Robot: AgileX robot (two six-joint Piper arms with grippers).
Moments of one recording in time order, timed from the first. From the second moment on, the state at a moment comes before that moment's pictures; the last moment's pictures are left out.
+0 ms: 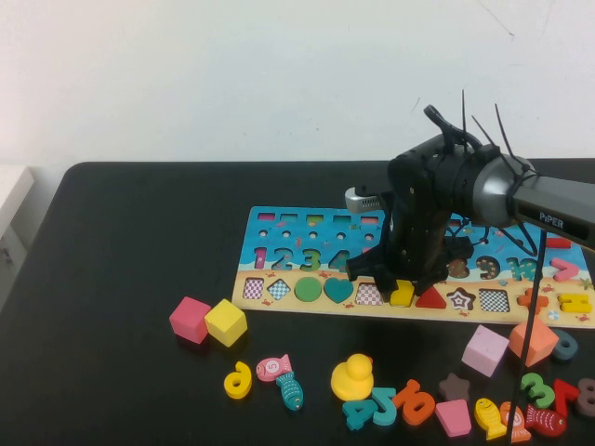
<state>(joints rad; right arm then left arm) 0.50 2.31 -1.80 -0.07 0.96 0.33 -0.12 -0.01 0.02 -0.09 0.36 0.30</state>
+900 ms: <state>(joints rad) 0.50 2.31 -1.93 -0.10 1.19 0.32 -0.12 -0.01 0.02 -0.09 0.36 0.30</state>
